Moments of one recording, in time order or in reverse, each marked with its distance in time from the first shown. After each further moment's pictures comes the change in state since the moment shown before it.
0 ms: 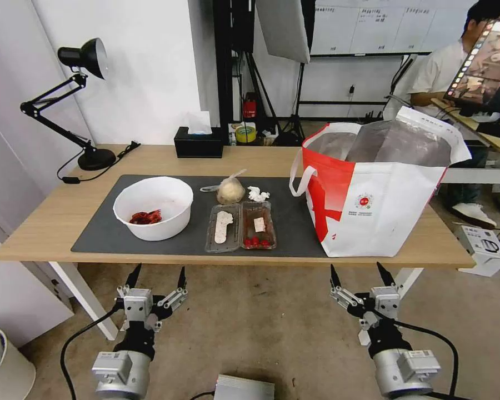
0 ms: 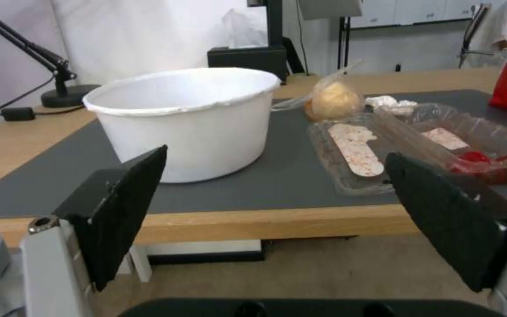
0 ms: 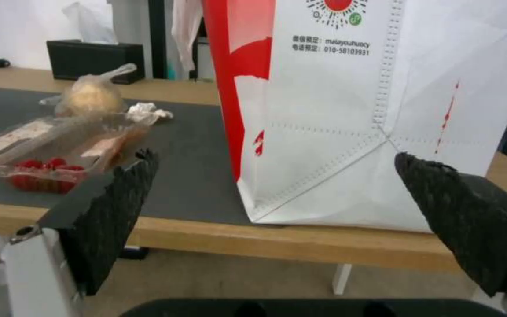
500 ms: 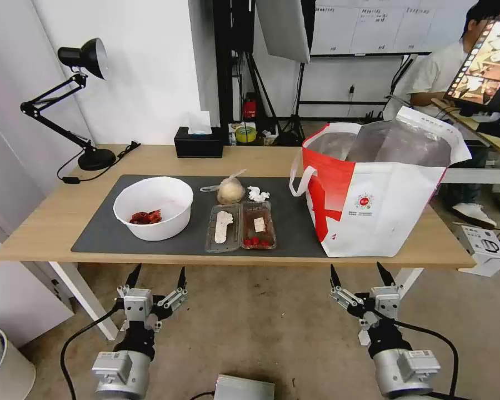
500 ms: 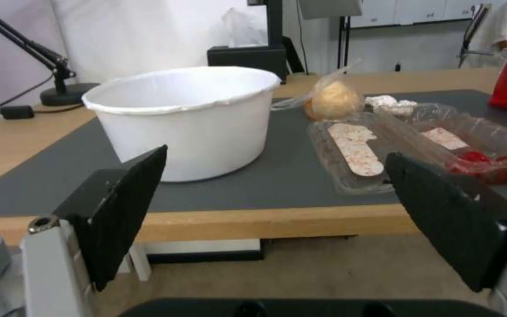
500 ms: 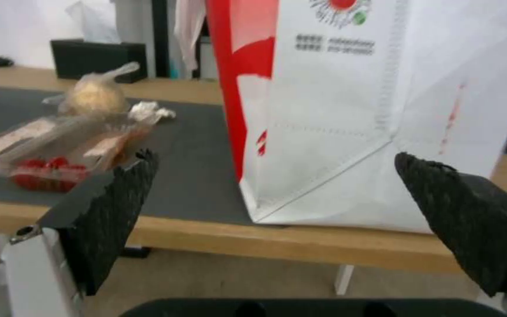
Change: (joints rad) left arm -0.002 0.005 0.002 0.000 -0.010 0.008 -0.004; right arm 0.010 -0.020 0.001 -0.002 0.016 -0.017 -0.004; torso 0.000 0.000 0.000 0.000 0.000
